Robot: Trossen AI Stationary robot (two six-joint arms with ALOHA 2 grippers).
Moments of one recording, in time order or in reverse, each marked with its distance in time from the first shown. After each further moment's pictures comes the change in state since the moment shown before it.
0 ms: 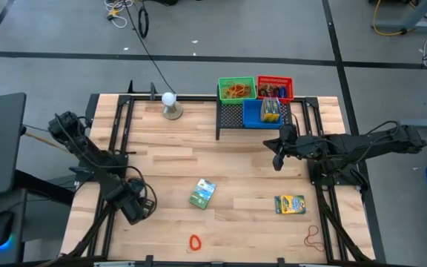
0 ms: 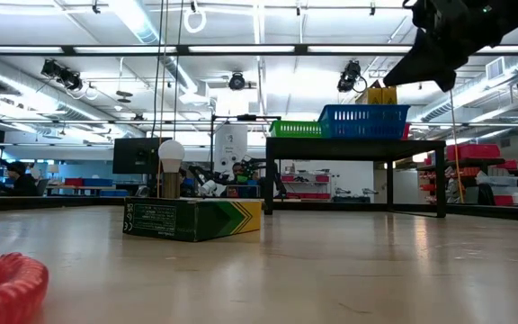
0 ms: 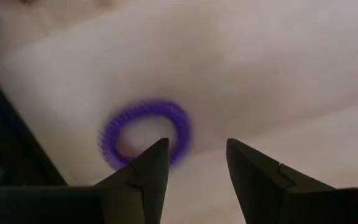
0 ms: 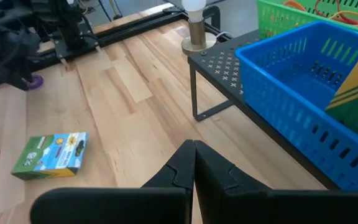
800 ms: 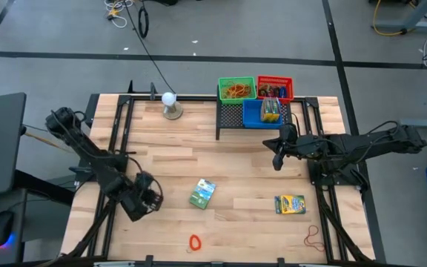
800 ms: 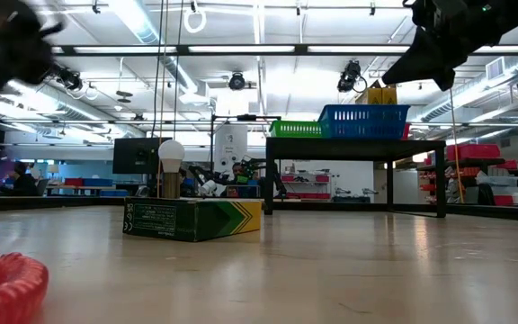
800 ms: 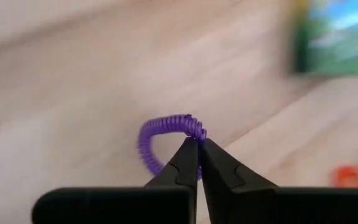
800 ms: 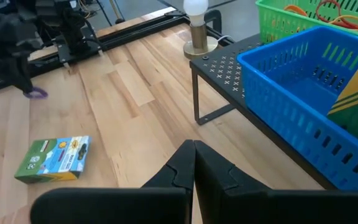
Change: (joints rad) left arm 0.051 -0.100 0.011 0.108 -0.364 0.171; right arm 0.000 0.000 0.000 0.021 -0.001 0.000
